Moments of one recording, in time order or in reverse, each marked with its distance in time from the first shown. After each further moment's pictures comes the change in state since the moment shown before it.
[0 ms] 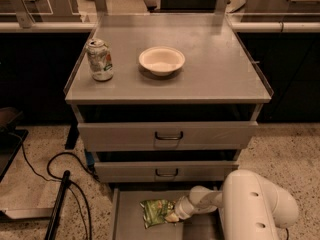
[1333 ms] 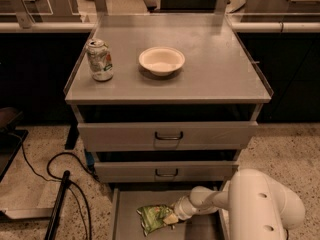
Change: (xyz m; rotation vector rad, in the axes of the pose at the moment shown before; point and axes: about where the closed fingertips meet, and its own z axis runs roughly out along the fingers) arm -0.015 0.004 -0.014 0.008 -0.036 0.018
